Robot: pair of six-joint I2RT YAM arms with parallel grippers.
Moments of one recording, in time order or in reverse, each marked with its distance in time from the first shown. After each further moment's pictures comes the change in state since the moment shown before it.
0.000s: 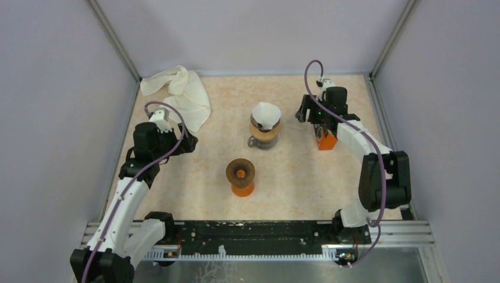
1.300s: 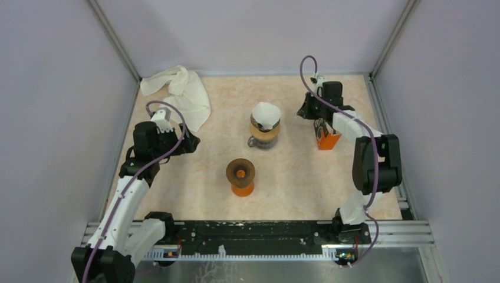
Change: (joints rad) left arm 0.014 0.019 0.000 0.007 0.074 0.004; right arm -0.011 0.244 0.138 0.009 -0.121 -0.024
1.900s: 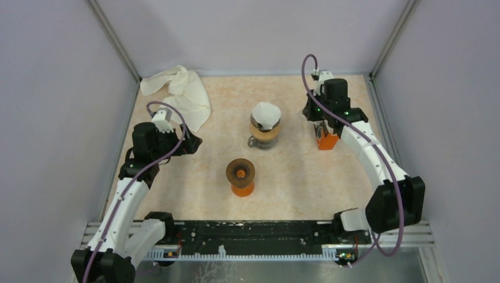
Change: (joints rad) left arm 0.000 -0.018 -0.008 0.016 0.063 -0.001; right arm 0.106 -0.351 0.016 -0.296 0.219 -0.067
